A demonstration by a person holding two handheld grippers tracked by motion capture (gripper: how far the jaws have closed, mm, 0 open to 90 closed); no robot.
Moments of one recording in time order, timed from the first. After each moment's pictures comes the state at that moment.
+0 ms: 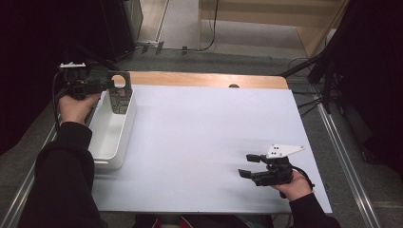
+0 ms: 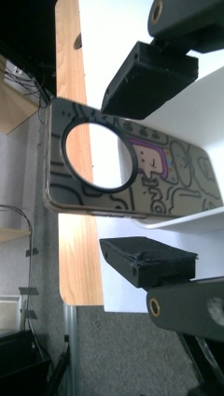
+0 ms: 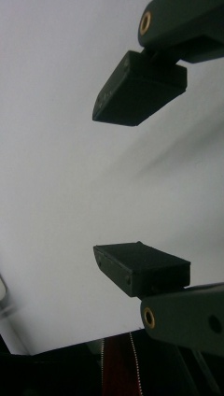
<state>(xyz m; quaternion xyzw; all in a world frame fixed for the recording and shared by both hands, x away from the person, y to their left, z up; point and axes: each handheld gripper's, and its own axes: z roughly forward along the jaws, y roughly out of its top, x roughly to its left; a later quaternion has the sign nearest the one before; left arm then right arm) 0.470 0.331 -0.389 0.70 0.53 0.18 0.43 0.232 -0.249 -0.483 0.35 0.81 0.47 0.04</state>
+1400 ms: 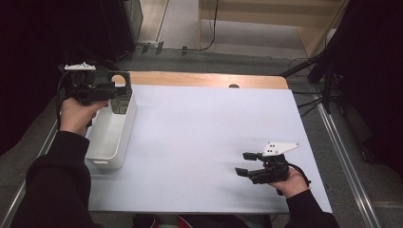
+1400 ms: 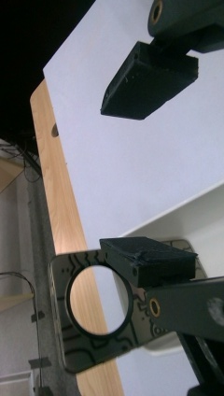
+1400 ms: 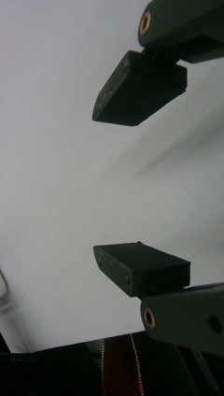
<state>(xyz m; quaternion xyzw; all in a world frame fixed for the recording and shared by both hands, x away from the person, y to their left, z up) 0.424 0.285 -0.356 0.76 0.44 0.12 0.46 0.240 -0.242 -0.482 0.34 0.82 0.47 0.04</state>
